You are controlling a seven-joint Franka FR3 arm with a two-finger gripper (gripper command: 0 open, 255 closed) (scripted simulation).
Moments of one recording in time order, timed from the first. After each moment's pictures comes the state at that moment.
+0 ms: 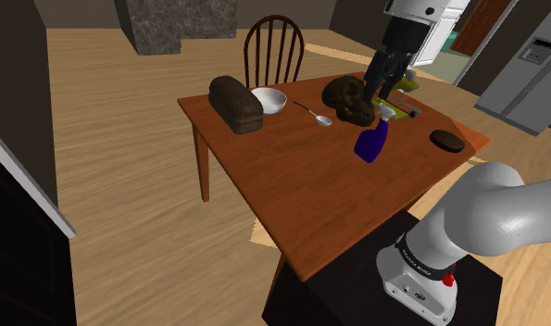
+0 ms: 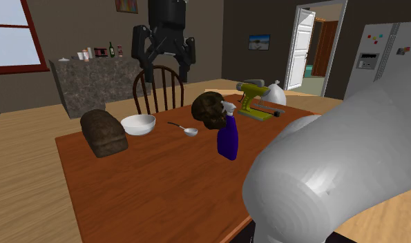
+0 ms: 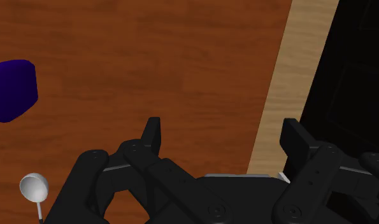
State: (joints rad) arm 0.00 -0.77 -0.07 -2.37 0.08 1.54 -0.01
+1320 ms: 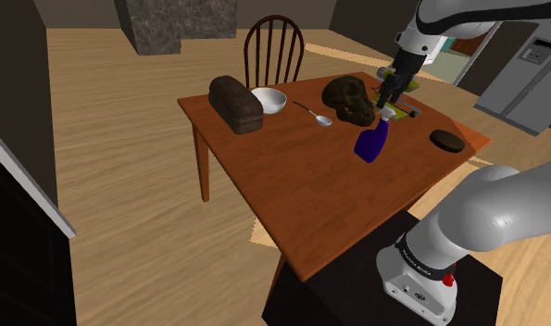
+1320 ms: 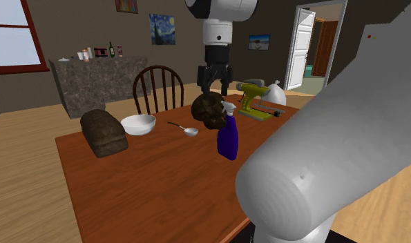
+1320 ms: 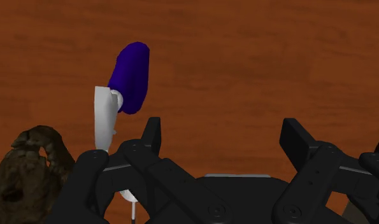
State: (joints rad) arm -0.13 -0.53 -0.41 -2.38 -0.18 1.83 -0.37
